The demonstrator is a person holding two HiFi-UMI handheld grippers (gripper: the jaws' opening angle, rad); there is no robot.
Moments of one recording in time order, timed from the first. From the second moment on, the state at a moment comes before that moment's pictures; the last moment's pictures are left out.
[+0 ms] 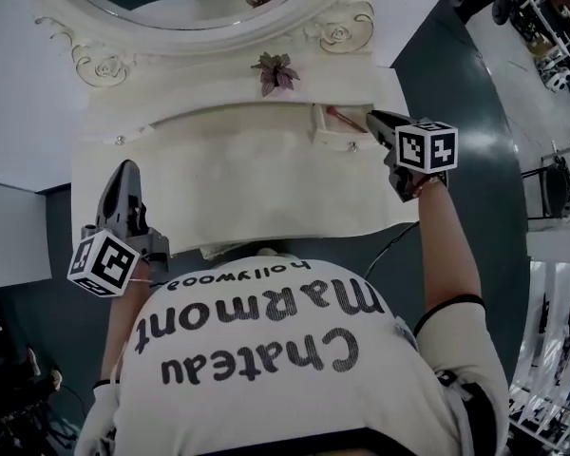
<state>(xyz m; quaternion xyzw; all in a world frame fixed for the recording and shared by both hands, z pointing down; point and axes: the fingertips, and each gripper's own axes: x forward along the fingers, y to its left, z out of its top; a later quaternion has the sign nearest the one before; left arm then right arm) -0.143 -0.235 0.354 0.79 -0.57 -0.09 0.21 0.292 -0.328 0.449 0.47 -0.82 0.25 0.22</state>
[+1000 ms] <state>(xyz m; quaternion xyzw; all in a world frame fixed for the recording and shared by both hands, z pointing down) -0.150 -0.179 0.373 0.86 -0.45 -0.03 0.23 0.071 -0.200 0.370 0.55 -0.79 0.26 -0.07</state>
